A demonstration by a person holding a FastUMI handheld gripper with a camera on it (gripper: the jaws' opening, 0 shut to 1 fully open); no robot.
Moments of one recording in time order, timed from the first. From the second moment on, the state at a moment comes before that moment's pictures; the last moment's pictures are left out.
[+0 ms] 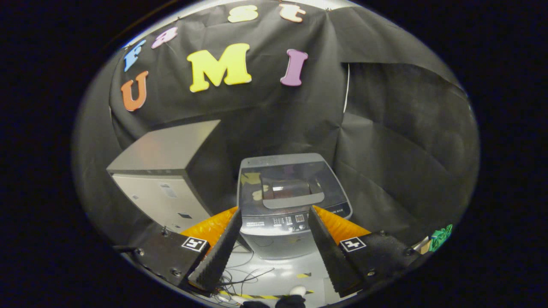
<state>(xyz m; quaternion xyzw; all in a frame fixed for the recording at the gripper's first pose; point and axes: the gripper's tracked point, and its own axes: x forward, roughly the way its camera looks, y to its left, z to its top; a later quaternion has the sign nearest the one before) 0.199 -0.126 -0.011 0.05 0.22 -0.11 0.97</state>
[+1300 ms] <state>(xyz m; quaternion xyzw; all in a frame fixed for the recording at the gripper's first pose) -0.219 -0.160 0.021 0.01 0.01 0.01 1.00</state>
